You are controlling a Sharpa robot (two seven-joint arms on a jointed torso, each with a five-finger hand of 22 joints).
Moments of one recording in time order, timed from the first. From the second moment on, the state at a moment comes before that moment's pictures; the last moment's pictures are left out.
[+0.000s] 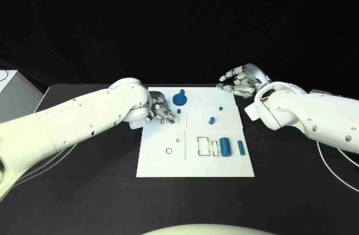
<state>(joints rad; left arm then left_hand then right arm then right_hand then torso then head) 1.27 -0.51 0.03 1.20 -1.07 0.21 -0.53 1.08 -0.21 0.42 0.27 0.19 0.91 0.03 0.74 0.69 1.32 -0.04 1.21 1.01 1.47 -0.08 1.53 1.31 0.11 1.33 0.03 1.36 1.13 1.32 -0.81 -0.10 1.41 -0.78 -0.57 -0.02 1.38 -0.21 0.21 0.29 0.34 0.90 0.15 0.22 0.38 1.47 0.07 1.50 1.31 1.47 -0.01 1.57 1.31 0.05 1.47 0.10 1.43 1.31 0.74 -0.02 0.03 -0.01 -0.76</state>
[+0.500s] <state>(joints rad) 1.27 -0.54 0.04 1.23 -1.07 0.21 -0.53 1.08 -0.19 0.32 0.29 0.05 0.92 0.04 0.74 0.70 1.32 -0.04 1.21 1.01 1.47 -0.08 1.53 1.31 0.11 1.33 0.03 1.36 1.13 1.31 -0.81 -0.10 1.41 -0.78 -0.57 -0.02 1.38 -0.20 0.21 0.29 0.34 0.90 0.15 0.22 0.38 1.47 0.07 1.50 1.31 1.47 -0.01 1.57 1.31 0.05 1.47 0.10 1.43 1.31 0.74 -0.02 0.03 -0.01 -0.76</state>
